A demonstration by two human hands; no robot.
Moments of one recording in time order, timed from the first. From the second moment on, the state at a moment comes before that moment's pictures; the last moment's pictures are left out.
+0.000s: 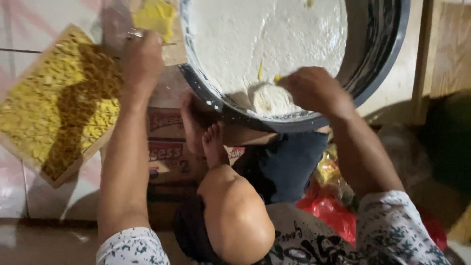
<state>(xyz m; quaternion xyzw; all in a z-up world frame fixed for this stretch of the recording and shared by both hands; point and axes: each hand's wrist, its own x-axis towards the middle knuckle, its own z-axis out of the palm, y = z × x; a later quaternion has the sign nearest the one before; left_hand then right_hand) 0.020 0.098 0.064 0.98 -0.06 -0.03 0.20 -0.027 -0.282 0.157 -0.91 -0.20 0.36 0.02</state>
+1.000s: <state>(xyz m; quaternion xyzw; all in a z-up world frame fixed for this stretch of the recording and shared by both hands) 0.007 0.089 0.075 0.93 0.00 0.15 0.35 -0.045 -0.311 0.152 -0.82 -0.22 0.52 -0.07</state>
